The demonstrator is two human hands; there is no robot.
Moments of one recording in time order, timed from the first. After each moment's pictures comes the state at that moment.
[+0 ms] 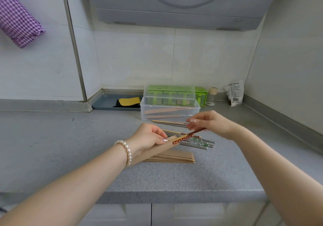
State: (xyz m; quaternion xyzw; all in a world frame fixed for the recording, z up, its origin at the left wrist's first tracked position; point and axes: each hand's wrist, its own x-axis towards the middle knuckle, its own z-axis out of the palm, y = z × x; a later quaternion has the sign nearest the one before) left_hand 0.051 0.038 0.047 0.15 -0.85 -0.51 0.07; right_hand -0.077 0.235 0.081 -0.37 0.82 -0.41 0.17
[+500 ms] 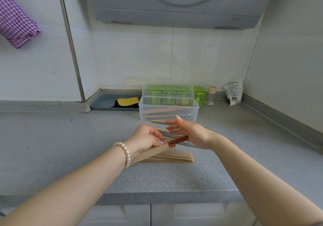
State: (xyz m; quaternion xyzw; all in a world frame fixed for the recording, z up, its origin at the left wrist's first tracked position) left_hand 0.048 0.036 0.040 0.17 -0.84 -0.51 0.07; right_hand -0.053 0.193 0.053 -0.37 0.76 -0.46 0.28
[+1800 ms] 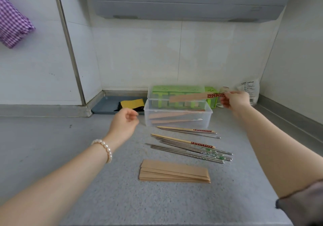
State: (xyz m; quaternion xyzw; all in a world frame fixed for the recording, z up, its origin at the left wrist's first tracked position) left_hand 0.013 -0.053 0.051 0.21 -0.82 -0.44 0.29; right_hand -0.222 0.198 0.091 -0.01 0.69 -0.72 -0.01
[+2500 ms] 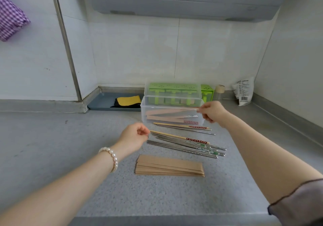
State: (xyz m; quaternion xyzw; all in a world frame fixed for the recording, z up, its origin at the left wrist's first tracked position) left_hand 0.018 -0.024 0.019 0.17 -0.88 -0.43 0.15; right_hand -0.186 0.182 0.062 -0.18 0.87 -0.44 0.09
